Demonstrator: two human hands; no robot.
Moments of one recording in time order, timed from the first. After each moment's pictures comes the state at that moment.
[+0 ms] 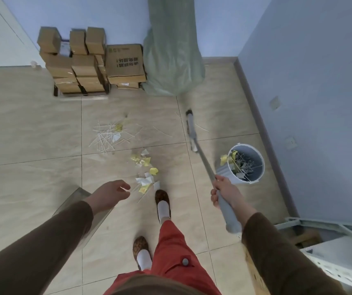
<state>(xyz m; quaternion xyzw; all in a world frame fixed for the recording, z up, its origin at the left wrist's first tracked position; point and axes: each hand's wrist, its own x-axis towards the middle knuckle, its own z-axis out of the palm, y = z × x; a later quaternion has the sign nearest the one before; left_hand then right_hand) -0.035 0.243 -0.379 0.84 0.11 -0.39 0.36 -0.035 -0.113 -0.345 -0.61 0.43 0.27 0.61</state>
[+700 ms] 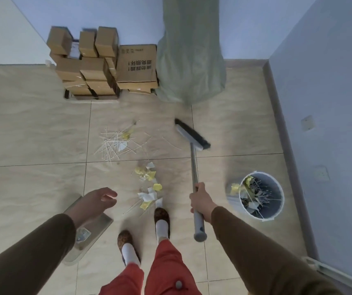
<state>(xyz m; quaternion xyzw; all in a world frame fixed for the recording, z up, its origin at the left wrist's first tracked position) 0.087 0.243 -0.407 0.84 0.19 -0.38 0.34 0.137 -0.088 -0.438 -0.73 0.30 0.44 0.43</state>
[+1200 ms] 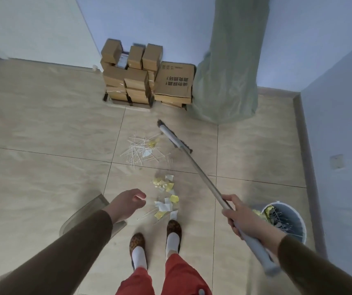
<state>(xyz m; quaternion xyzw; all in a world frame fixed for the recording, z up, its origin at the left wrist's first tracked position) 0.078 0.265 -0.398 0.81 0.23 -0.35 0.41 0.152 -0.087 -0.331 -0.78 0.12 0.48 0.39</state>
